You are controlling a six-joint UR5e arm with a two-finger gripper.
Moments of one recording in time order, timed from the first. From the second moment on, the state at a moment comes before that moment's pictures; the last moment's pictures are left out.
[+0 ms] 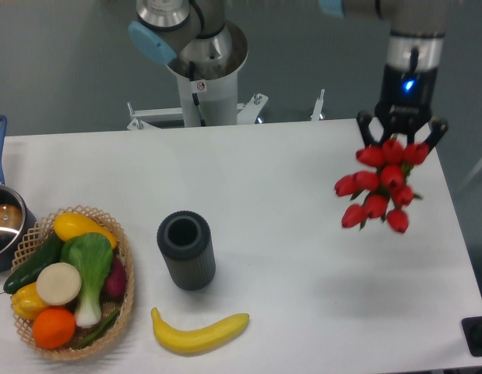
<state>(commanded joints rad) 2.77 -1.86 -1.63 -0.91 1.33 1.16</state>
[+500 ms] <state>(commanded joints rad) 2.67 -2.09 -1.53 -0.89 1.39 1.15</state>
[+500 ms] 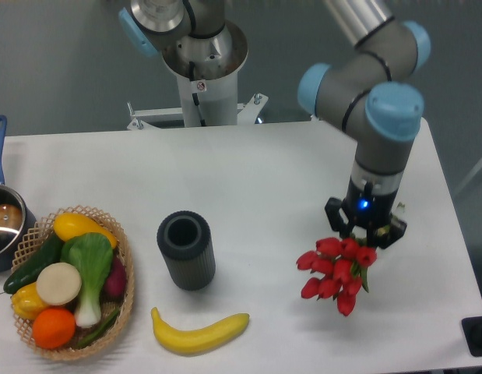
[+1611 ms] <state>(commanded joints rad) 2.66 -2.10 -1.49 -0.87 1.42 1.14</state>
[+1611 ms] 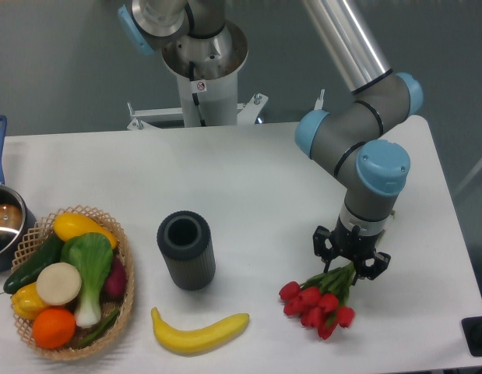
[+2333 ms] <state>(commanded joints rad) 2.85 -1.92 -1.50 -0.94 1.48 1.42</state>
